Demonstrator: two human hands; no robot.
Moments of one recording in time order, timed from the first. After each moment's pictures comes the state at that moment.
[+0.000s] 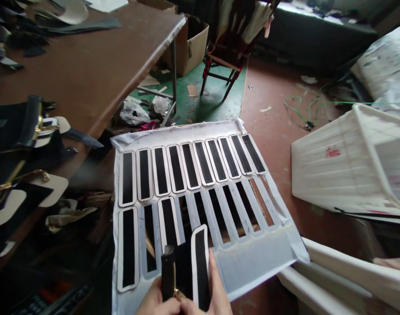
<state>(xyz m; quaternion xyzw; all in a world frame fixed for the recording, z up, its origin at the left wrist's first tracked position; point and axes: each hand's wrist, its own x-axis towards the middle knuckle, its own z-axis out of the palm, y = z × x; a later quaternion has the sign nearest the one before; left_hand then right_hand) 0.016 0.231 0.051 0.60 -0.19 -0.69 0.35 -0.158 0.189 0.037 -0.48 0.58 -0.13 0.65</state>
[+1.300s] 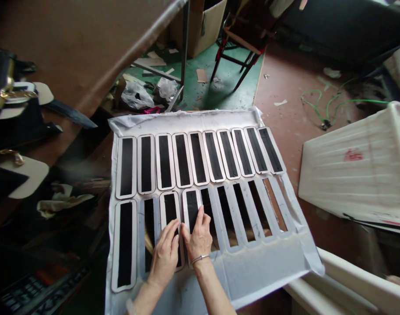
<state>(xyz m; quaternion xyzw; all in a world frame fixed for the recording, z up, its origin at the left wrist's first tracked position) 0.026 0.191 -0.083 0.78 -0.47 -0.24 0.35 -0.064 0.111 -0.086 -0.75 0.62 -0.04 0.22</state>
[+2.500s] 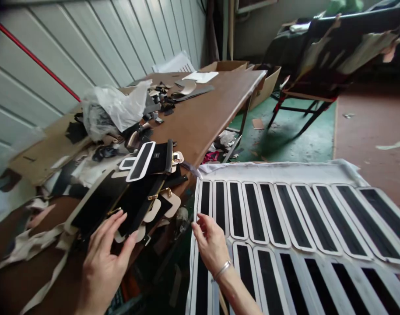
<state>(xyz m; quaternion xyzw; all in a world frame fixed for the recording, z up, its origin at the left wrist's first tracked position) 0.290 0.285 0.187 0.83 -0.42 0.26 0.25 0.146 0.098 0.110 -0.69 0.35 -0.21 0.60</state>
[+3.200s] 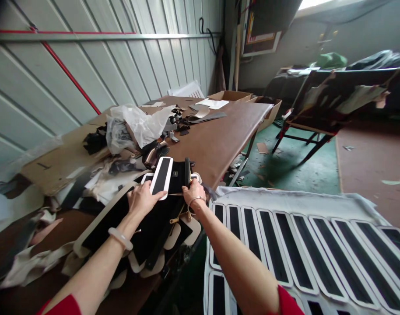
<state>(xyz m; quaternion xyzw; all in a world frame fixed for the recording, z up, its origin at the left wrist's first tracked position) 0.462 0.196 0.225 0.93 -0.27 0.09 0.24 0.366 0.042 0.186 -0.81 0.40 -0.18 0.38</state>
